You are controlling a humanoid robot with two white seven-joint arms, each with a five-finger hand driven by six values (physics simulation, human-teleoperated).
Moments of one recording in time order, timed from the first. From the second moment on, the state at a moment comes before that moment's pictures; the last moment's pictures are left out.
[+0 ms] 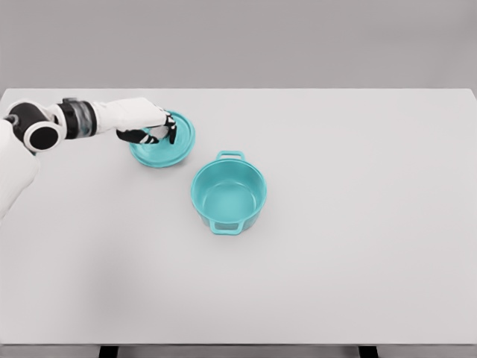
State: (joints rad) left arm -0.83 0.47 -0.58 -1.02 -0.63 -0.61 -0.61; right arm 0.06 0.00 -0.30 0.08 0.25 -0.01 0.09
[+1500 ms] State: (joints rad) left arm -0.81 0.77 -0.80 -1.61 -0.35 -0.61 -0.61; right arm 0.06 0.00 -0.30 0.08 0.25 -0.01 0.09
